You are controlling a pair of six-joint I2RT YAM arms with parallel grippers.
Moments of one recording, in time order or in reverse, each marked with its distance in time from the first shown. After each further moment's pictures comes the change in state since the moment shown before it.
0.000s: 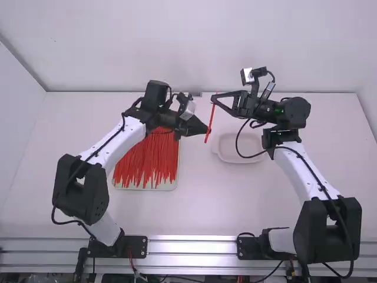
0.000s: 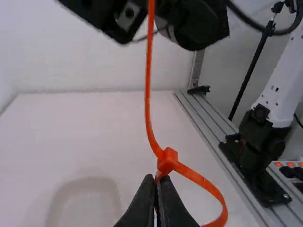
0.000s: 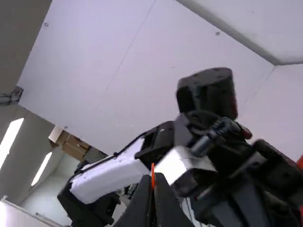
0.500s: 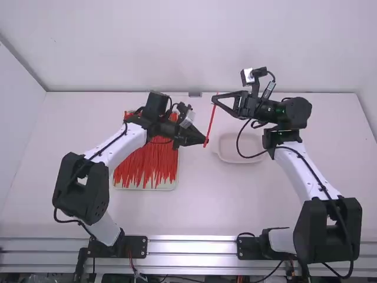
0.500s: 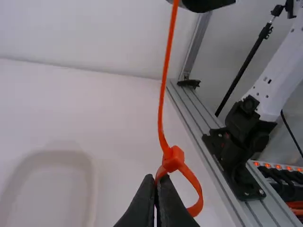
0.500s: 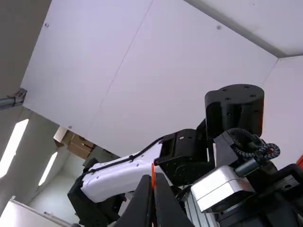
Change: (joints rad) left arm 0.000 0.000 -0.106 0.008 0.006 -0.028; right arm -0.012 0.000 0.000 0.003 -0.021 0.038
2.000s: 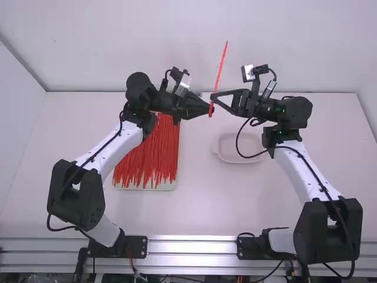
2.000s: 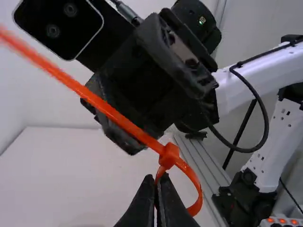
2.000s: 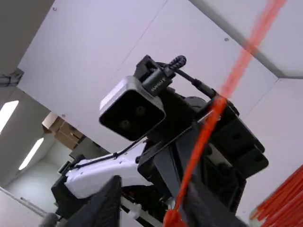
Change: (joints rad) left arm 0.005 -0.056 0.052 1.001 -0.006 -1.005; right arm 0.020 0.000 0.024 0.014 0.008 -0.103
